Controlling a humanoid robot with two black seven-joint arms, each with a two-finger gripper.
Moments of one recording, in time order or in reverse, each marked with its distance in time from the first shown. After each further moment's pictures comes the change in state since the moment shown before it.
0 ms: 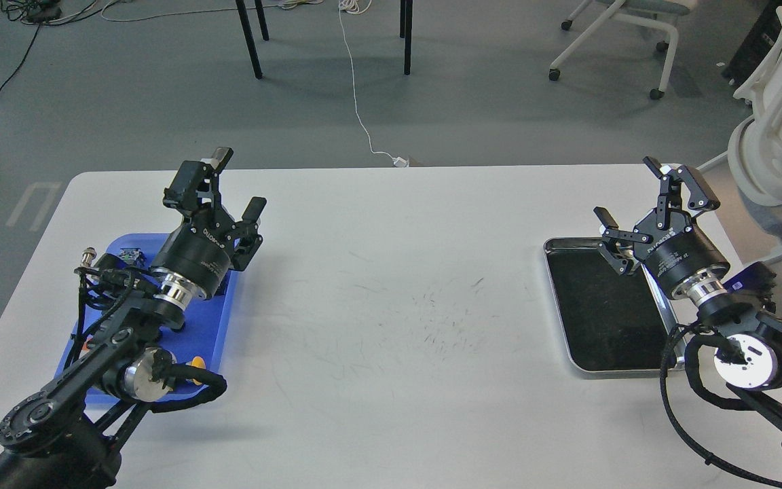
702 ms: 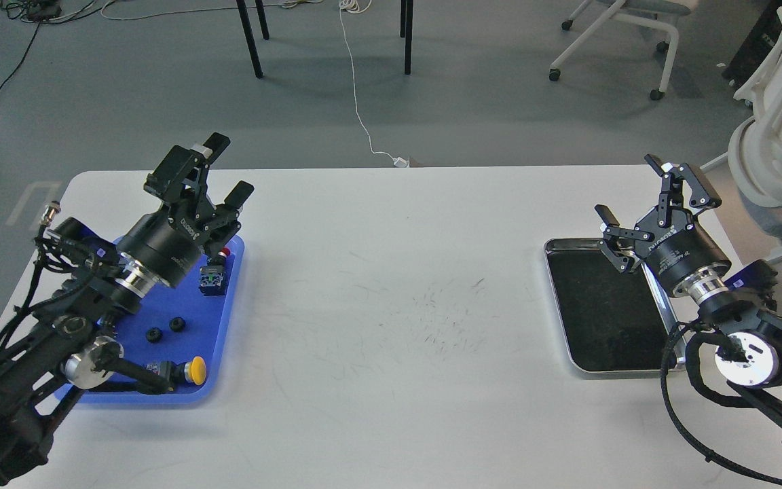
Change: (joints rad) left arm -0.101 0.239 0.019 -0.019 0.305 -0.277 -0.063; right arm 0.008 -0.002 0.003 -0.001 0.000 0.000 0.000
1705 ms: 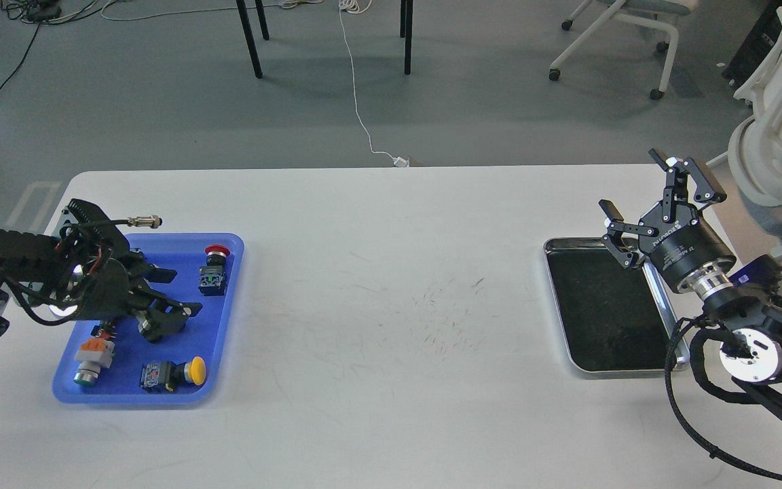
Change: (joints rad) left arm -0.427 0.361 0.666 0.141 1.196 -0.033 -0.068; right arm 0.007 -0.014 -0.002 0.000 0.000 0.000 0.000
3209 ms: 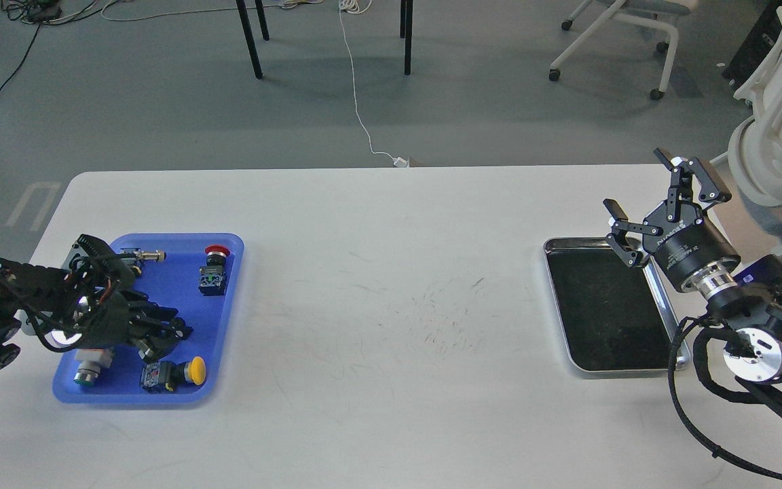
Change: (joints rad) left arm 0.031 -0.062 0.063 0.107 -0.001 0.031 0.000; right arm -0.005 -0.004 0.009 -0.001 0.000 -0.001 0.000
